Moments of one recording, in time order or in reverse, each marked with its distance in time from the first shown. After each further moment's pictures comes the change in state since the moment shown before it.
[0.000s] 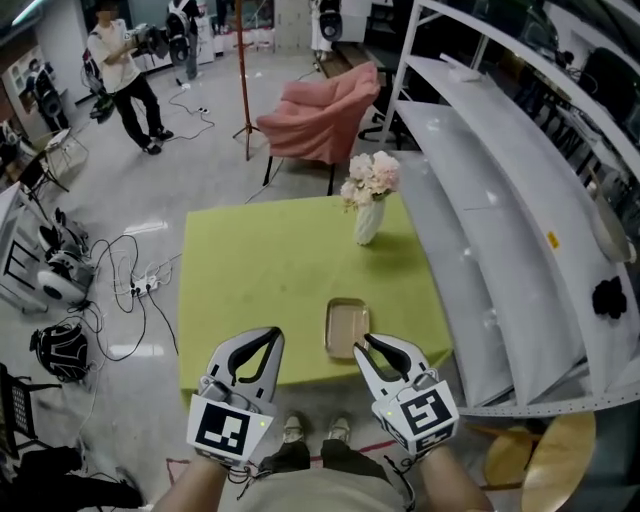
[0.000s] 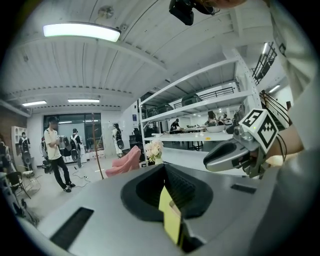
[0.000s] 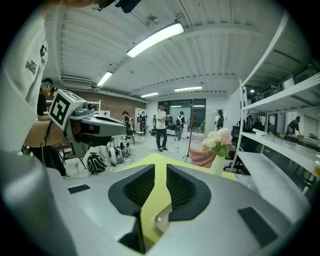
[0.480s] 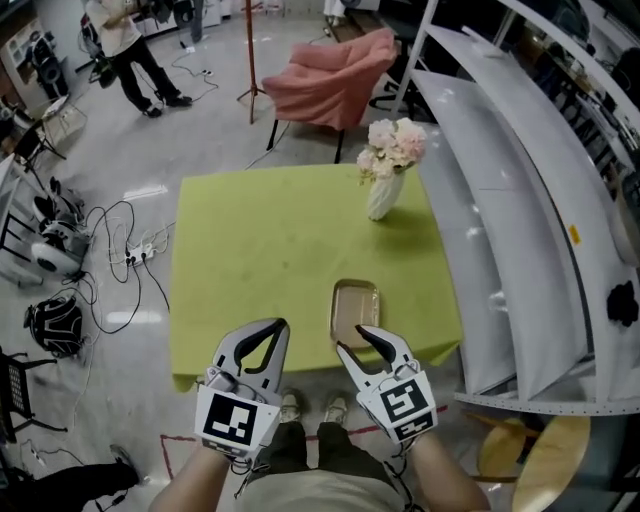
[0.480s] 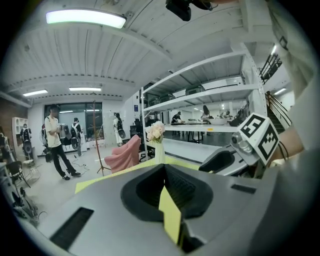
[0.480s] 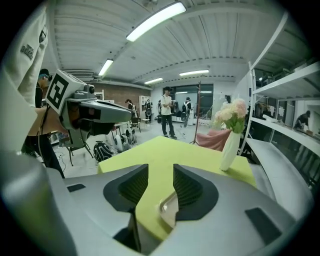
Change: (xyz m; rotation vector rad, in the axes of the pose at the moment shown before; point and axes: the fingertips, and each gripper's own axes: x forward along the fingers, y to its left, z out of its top) left arm 0.031 0.009 -0.073 -0.043 0.106 -0.004; right arm 0.065 0.013 -0.079 0.005 0.155 0.074
